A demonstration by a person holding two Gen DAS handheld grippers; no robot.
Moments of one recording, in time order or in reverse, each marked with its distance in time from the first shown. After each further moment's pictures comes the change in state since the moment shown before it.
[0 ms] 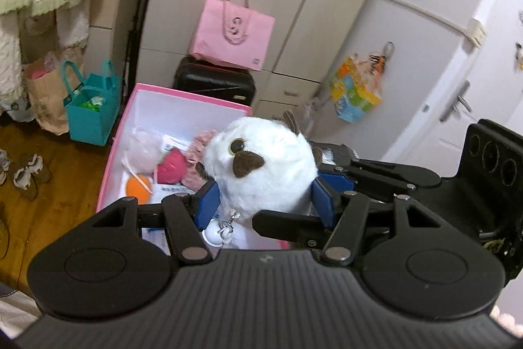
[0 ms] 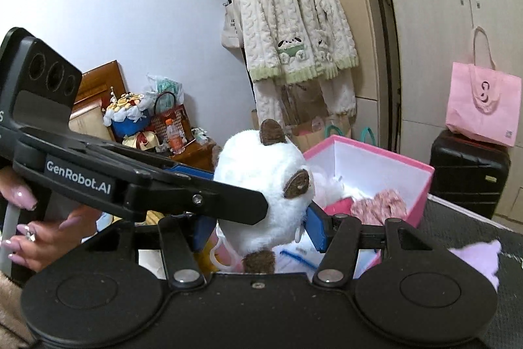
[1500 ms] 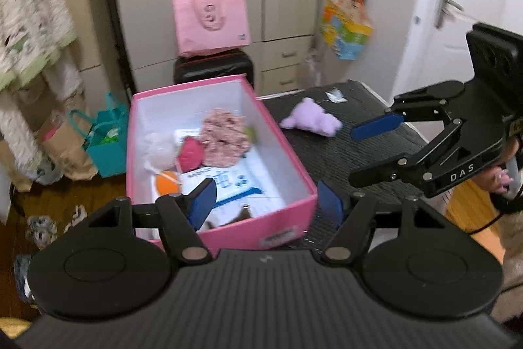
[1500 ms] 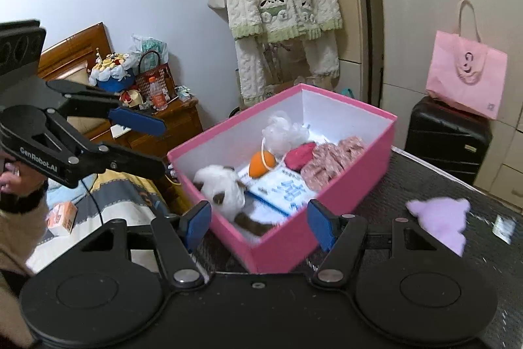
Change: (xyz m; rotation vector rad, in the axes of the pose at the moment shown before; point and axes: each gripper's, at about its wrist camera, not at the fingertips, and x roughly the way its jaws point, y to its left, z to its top) left arm -0.017 -0.047 -0.034 0.400 0.108 0.089; right arm -0.055 -0.028 -0.040 -0.033 0.155 -0.063
